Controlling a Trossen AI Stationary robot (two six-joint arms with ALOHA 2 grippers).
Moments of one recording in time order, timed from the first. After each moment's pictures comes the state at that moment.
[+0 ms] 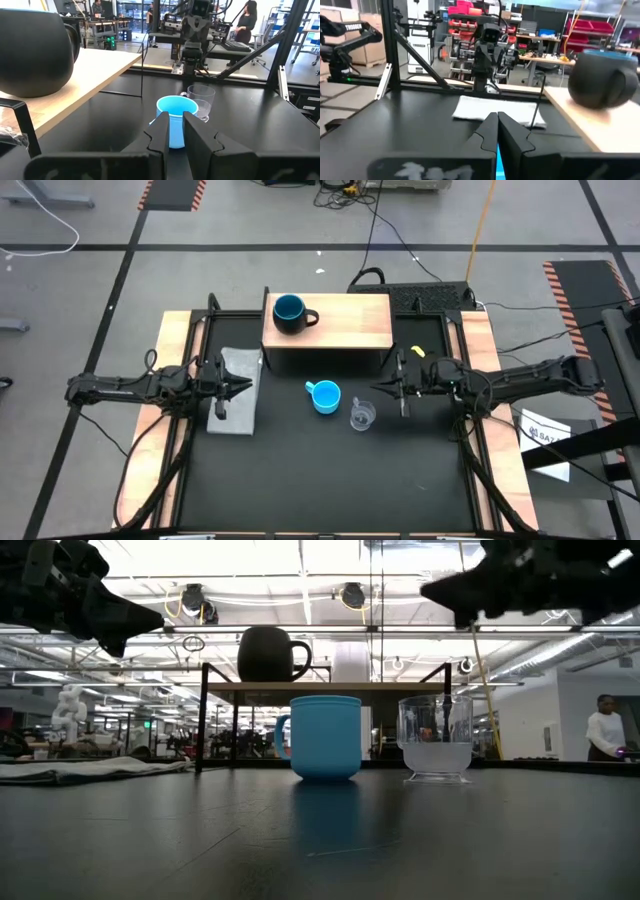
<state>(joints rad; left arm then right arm) -0.03 0.18 0.12 0.00 -0.16 -0.07 -0.05 0.93 0.30 0.62 -0.08 -0.09</state>
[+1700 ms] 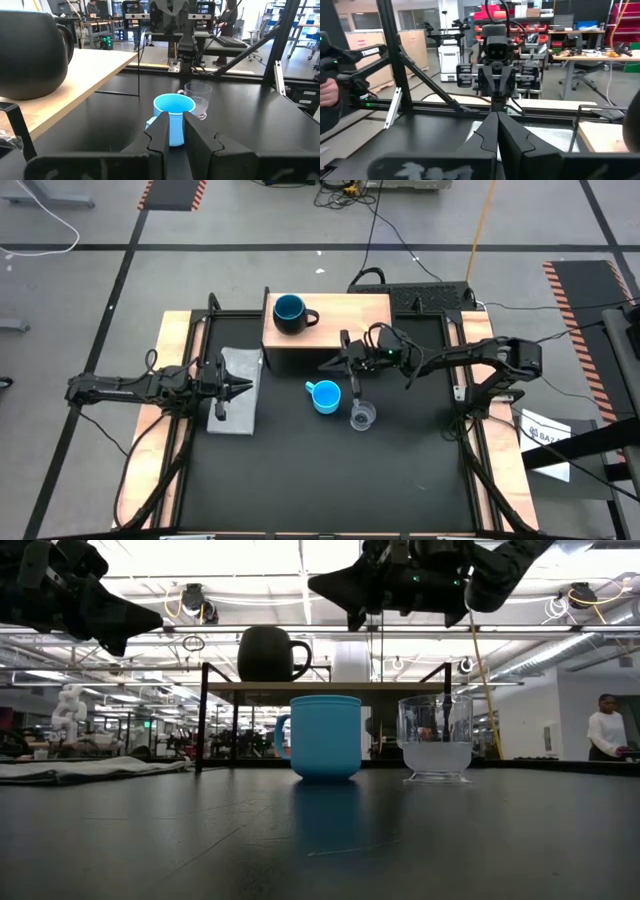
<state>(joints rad) -0.03 0.18 0.12 0.00 -0.13 -0.05 -0.24 1.57 0.82 0.76 -0.46 0.04</state>
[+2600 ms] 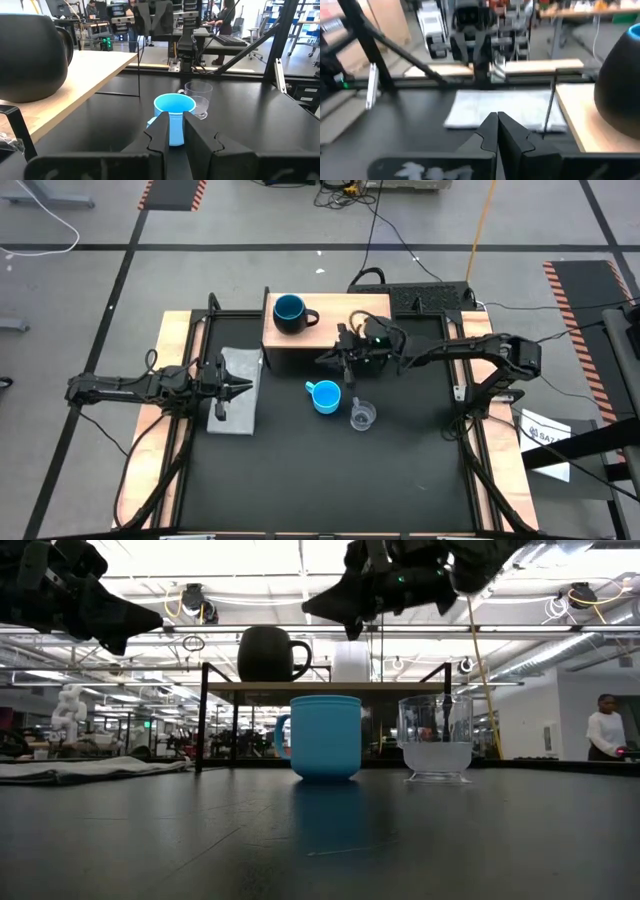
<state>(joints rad) -0.03 0.18 0.12 0.00 -0.13 -0.03 -0.28 1.57 1.00 0.32 -0.42 0.00</state>
